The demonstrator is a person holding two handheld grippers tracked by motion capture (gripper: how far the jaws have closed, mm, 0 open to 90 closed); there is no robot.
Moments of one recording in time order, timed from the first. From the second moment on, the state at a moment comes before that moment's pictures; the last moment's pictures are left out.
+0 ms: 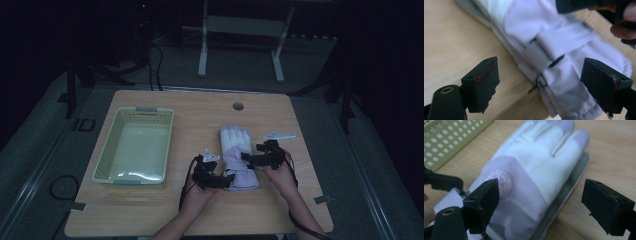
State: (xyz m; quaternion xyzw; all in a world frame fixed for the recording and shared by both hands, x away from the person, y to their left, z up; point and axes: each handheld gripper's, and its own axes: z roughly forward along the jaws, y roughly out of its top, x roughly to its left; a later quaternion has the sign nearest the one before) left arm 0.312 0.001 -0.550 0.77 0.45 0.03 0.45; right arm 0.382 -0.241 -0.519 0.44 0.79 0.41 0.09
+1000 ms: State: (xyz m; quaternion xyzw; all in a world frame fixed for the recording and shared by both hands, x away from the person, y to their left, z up) left arm 0.327 -0.003 -0.552 0.80 0.42 -0.06 0.43; right arm 0.370 -0.232 -0.520 0.42 0.83 0.36 0.06
